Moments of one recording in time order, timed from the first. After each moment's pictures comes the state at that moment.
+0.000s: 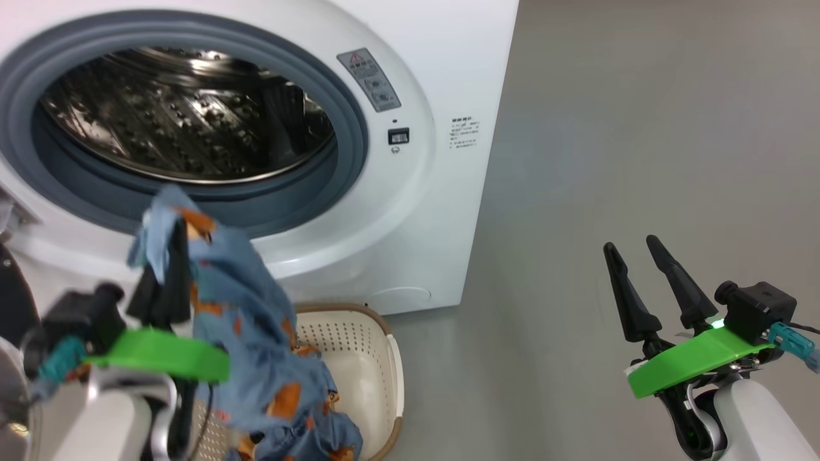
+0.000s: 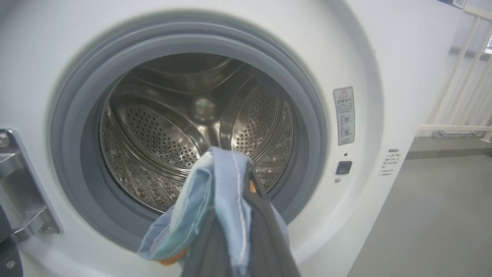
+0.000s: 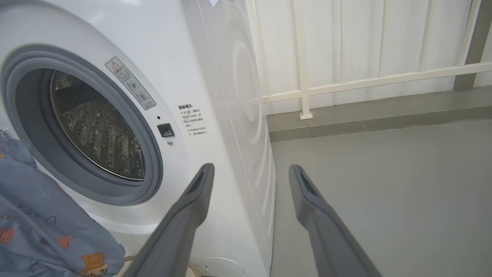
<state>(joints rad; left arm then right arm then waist) -0.29 0.29 -0.29 0.10 -0.50 0.09 -0.25 -0.26 -0.22 0.14 0.27 0.48 0.13 -0.26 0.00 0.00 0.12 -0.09</state>
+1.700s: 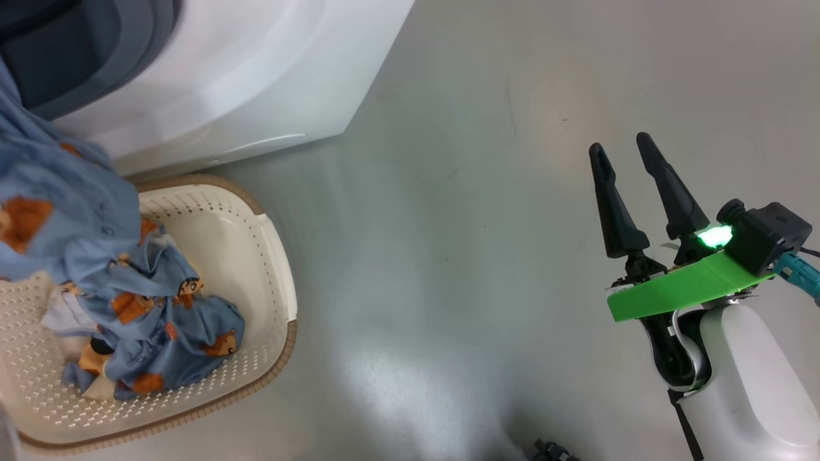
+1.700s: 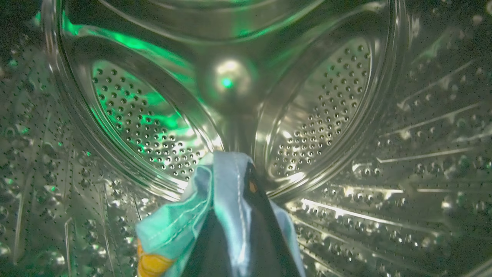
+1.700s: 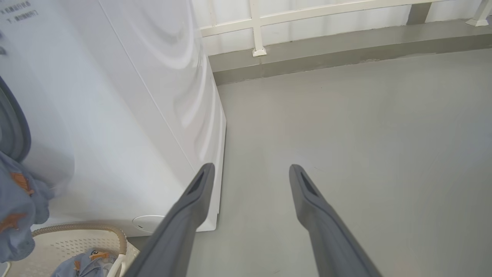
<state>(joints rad) -1.19 0.31 -0.02 0.65 -0.31 -0.01 -0.26 -0.43 -0.15 0.13 0.18 0.44 0.13 -0.26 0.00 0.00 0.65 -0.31</state>
